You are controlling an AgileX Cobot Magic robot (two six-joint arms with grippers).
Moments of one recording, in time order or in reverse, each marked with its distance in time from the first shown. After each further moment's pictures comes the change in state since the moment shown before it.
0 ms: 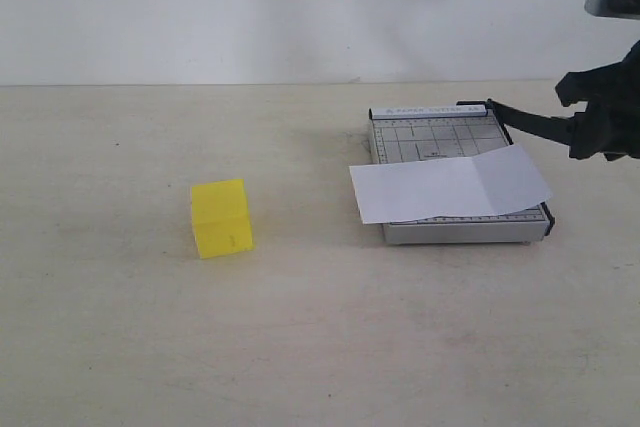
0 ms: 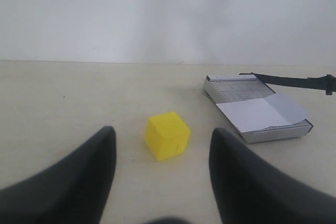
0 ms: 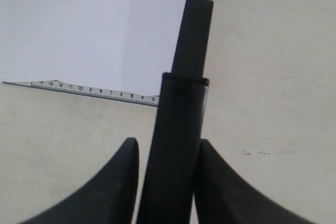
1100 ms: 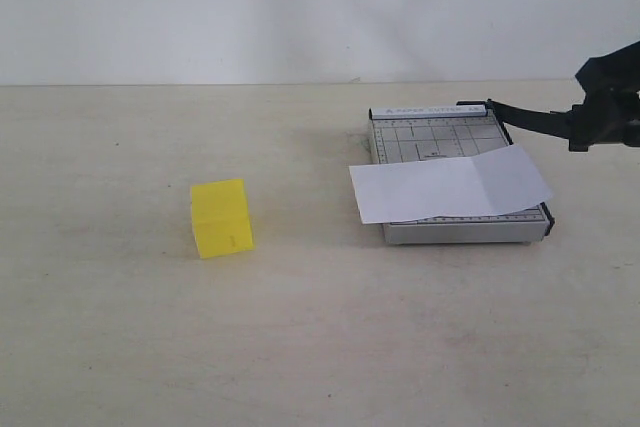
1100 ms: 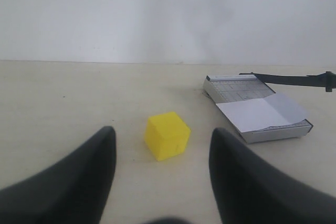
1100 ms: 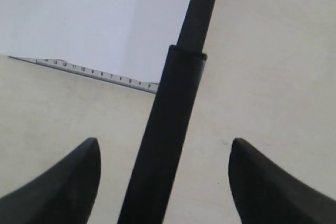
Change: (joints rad) left arm 0.000 0.000 0.000 0.000 0.000 0.000; right arm 0.000 -0.057 -0.044 -0.065 0.087 -0.050
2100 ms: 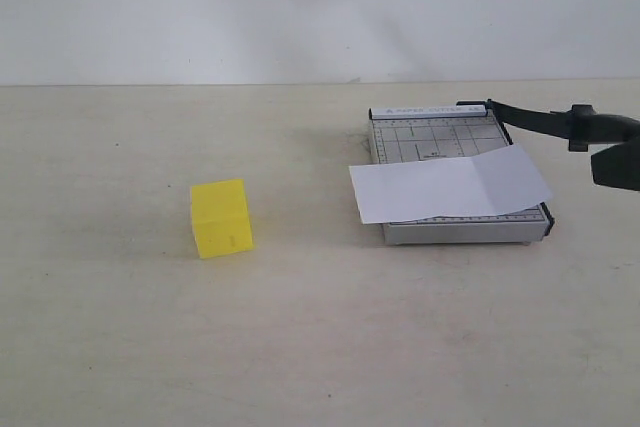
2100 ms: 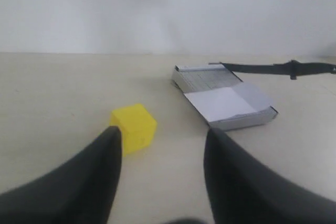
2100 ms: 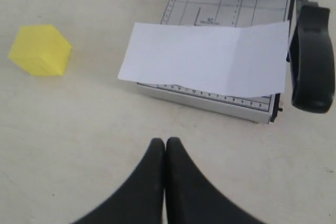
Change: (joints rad) left arm -0.002 0.086 0.065 -0.215 -0.127 0.150; right arm 0.000 -0.650 0.665 0.546 -0.355 -0.389
